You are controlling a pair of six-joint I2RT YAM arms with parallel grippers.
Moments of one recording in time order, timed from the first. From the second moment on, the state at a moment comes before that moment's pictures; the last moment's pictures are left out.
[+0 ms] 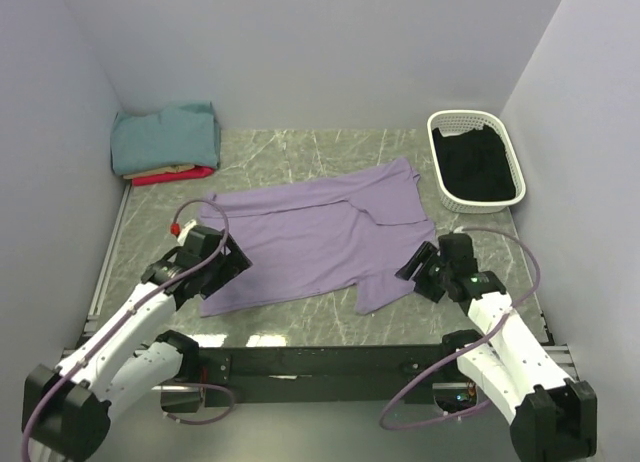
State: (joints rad) left arm -0.41 0.85 0.58 -0.64 -0.13 -1.00; right arm 0.17 0.80 0.46 -0.59 -0.13 0.82
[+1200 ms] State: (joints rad) left arm -0.56 1.10 0.61 -0.64 -0.30 -1.05; right arm 0.28 0.88 0.51 -0.47 -0.02 0.88
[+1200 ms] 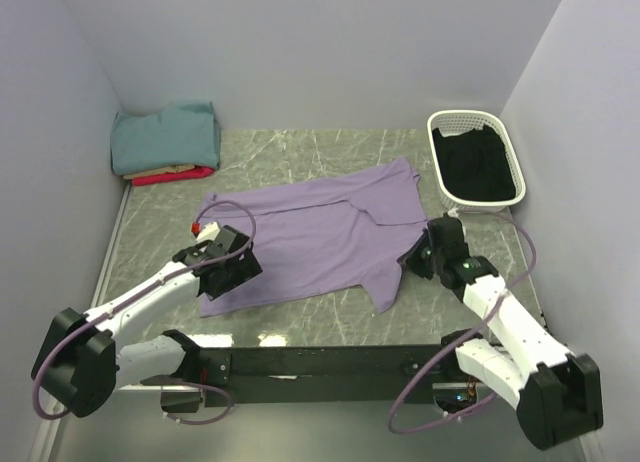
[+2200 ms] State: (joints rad) left arm -0.55 1.54 0.84 -0.50 -0.30 -0.88; right arm 0.27 1.98 1.48 -0.49 -0.08 0.65
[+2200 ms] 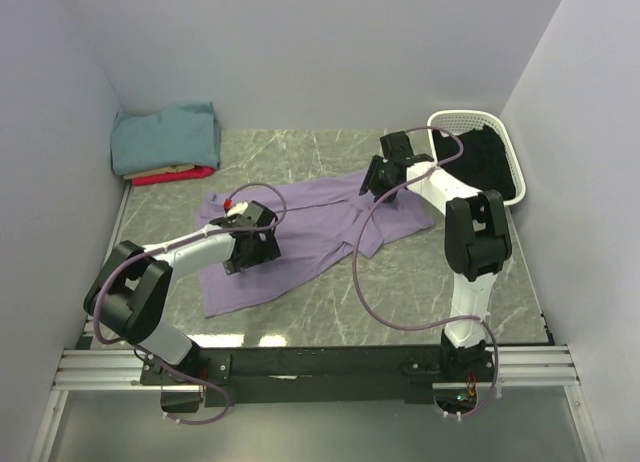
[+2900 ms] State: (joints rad) left arm -0.55 1.50 0.87 -0.48 -0.29 -0.84; right arm 0.24 1.55 0.90 -0.40 -0.17 0.65
